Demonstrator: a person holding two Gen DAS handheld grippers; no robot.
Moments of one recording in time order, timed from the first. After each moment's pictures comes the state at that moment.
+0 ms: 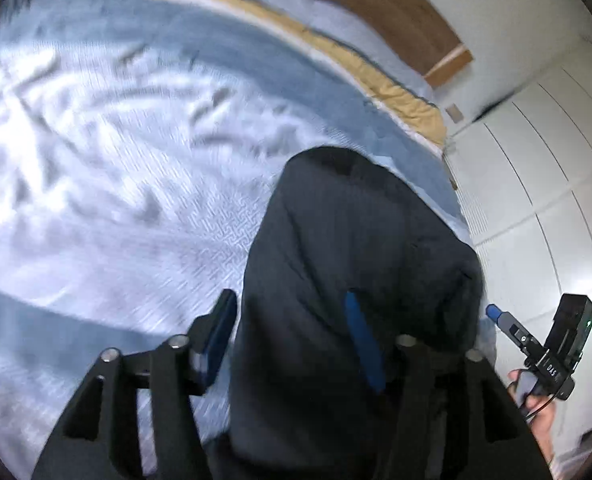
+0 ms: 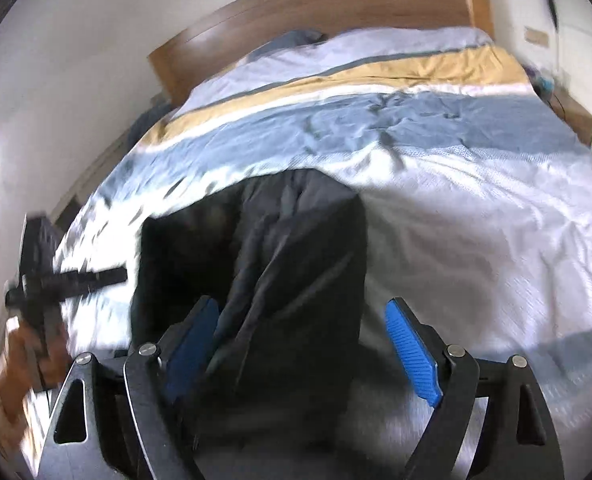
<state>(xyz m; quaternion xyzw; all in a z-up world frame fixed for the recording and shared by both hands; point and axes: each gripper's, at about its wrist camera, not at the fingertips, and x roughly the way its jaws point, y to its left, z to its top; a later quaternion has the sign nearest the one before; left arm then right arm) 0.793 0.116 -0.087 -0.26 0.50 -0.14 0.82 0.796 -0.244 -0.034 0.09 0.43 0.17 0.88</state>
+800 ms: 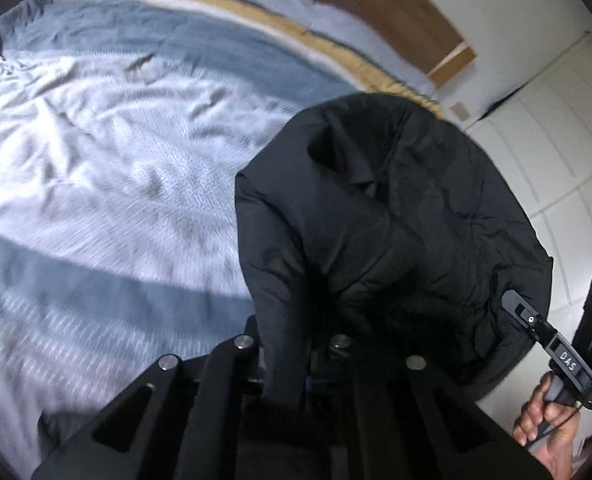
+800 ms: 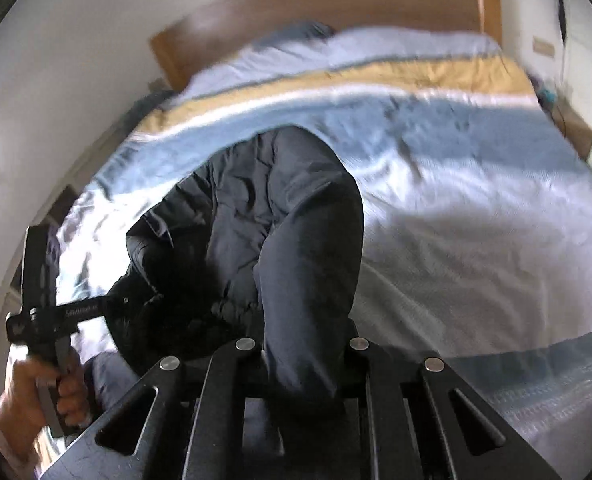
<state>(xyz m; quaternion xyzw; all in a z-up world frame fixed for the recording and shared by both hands) 0.732 0.096 -0.026 -0.24 0.49 -0.12 0.83 0.777 -0.199 0.020 0.05 0.44 0.17 0.88</state>
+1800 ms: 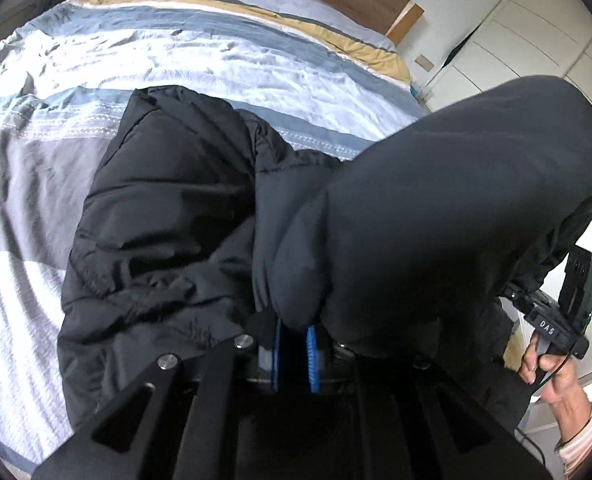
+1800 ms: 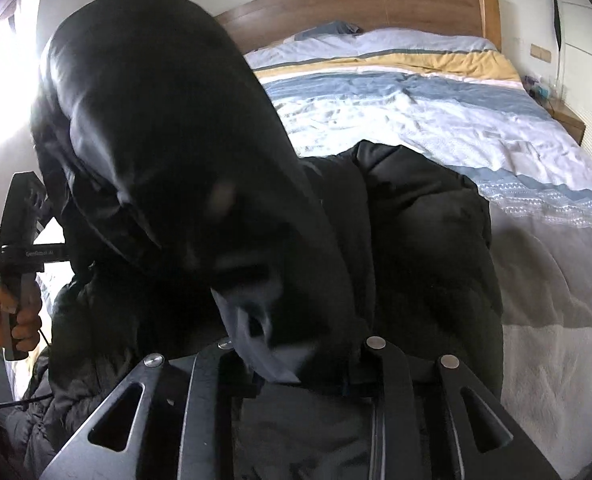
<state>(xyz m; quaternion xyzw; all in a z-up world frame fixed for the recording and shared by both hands) 0.450 0.115 -0.036 -0.16 0.49 -0.15 0.84 0.521 -0.237 -0.047 0.02 0.42 0.20 0.88</state>
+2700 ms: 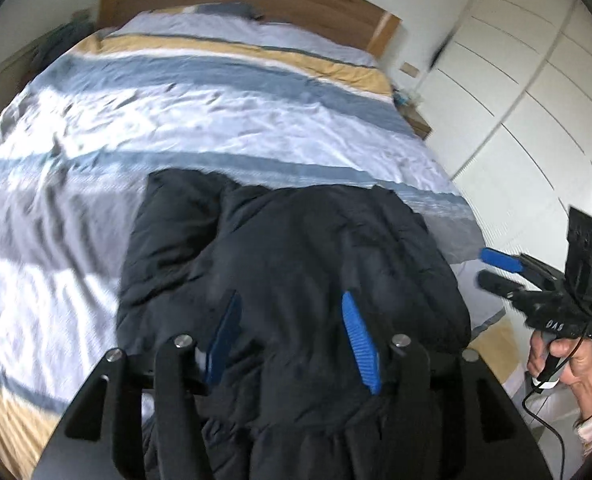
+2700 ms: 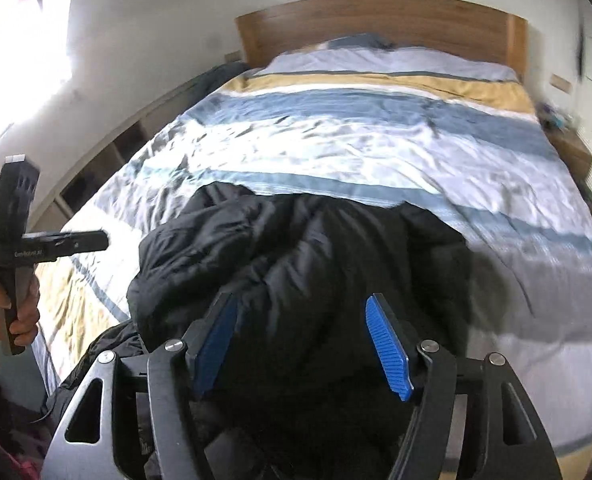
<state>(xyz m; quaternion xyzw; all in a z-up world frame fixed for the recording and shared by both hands) 0.393 0.083 0.089 -0.10 0.46 -0.15 0.87 0.484 -0.197 0.064 -0.03 0.43 0.24 0.87</state>
